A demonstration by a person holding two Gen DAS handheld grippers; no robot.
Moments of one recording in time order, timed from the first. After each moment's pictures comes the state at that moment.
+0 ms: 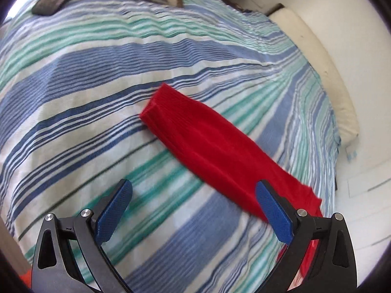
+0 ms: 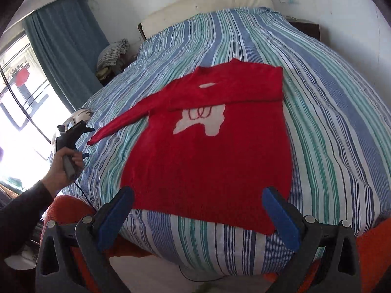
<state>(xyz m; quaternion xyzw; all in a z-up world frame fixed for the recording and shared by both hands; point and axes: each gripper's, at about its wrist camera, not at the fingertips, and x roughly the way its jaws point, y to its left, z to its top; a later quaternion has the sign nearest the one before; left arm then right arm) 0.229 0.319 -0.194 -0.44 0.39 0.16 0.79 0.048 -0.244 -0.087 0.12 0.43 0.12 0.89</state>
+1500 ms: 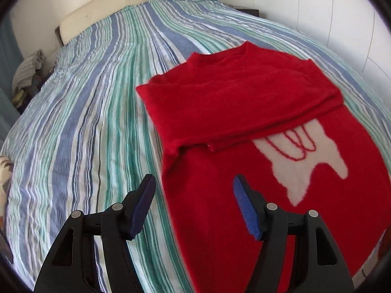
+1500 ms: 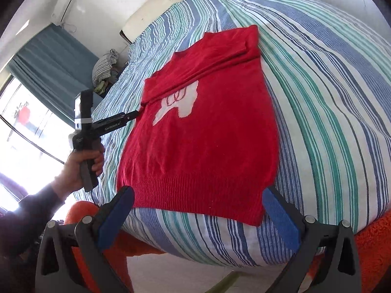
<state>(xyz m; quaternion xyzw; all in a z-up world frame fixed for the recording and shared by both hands) 0.261 -0.017 -0.148 0.15 0.43 -0.14 0.88 0.055 -0.303 -0.134 0.25 0.46 0.13 0.84</state>
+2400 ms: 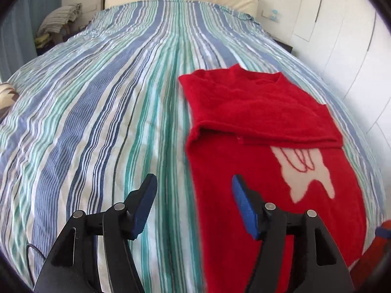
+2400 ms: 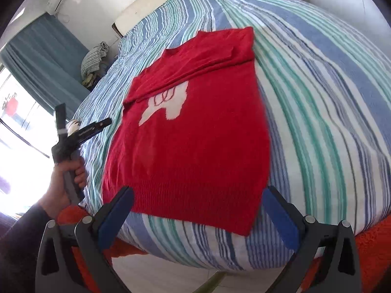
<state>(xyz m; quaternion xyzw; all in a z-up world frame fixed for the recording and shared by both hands) 0.216 0.058 -0.136 -0.03 0.42 -0.10 0.90 0.075 -0.304 -0.131 0.21 0.47 0.09 0.85</state>
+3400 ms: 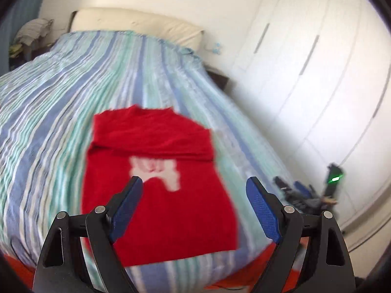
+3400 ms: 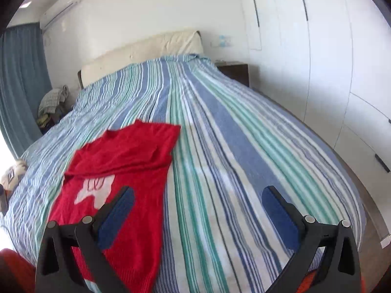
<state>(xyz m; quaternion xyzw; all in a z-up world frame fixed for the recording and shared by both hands) 0.053 -0.057 0.032 -0.11 0.33 -0.27 0.90 0.066 -0.385 -0.048 0.11 0.29 -0.10 0.95</state>
